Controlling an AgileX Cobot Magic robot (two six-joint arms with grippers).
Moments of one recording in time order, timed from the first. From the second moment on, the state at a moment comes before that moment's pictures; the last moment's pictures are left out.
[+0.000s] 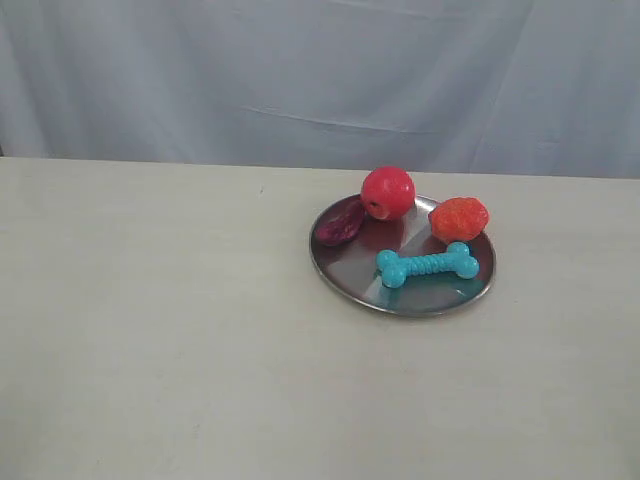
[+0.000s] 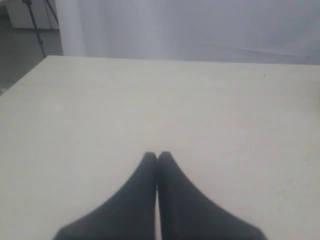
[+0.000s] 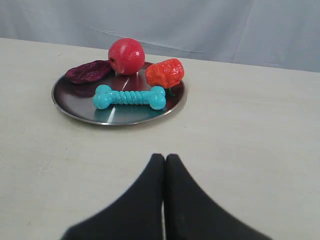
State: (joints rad) left arm 0.07 0.00 0.00 -0.03 0.35 0.02; right arm -0.28 0.01 0.00 0.01 0.35 -0.01
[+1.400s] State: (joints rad) left arm 0.07 0.00 0.00 -0.03 0.35 0.02; right arm -0.28 0.01 0.00 -0.02 -0.18 -0.02
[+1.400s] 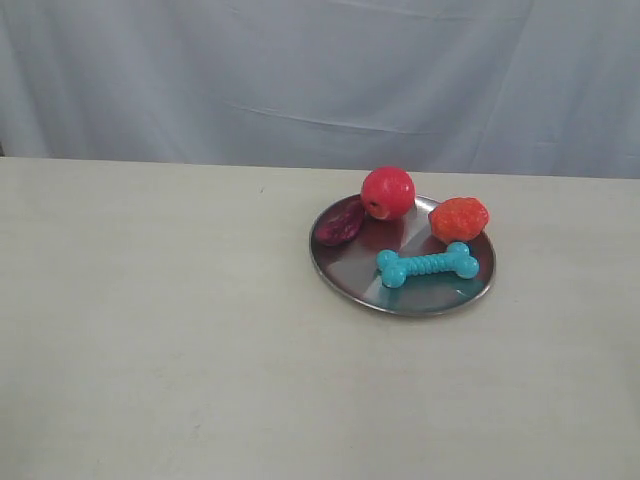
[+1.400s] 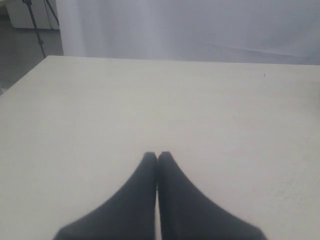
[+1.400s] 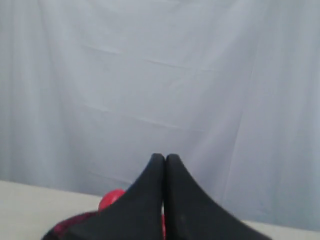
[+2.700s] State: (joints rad) left arm 0.07 0.00 0.00 -0.03 0.35 0.02; right arm -0.28 1.15 -1.56 0.22 1.02 -0.46
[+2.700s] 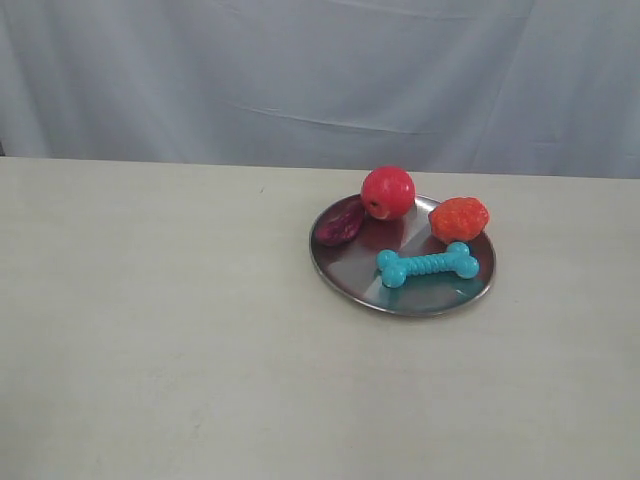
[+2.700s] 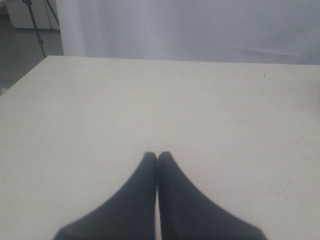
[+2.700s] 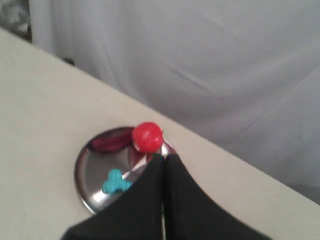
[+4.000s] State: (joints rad) left arm 0.07 0.00 0.00 -0.03 0.35 0.02; right arm -0.23 2.03 -1.67 0.23 1.04 -1.19
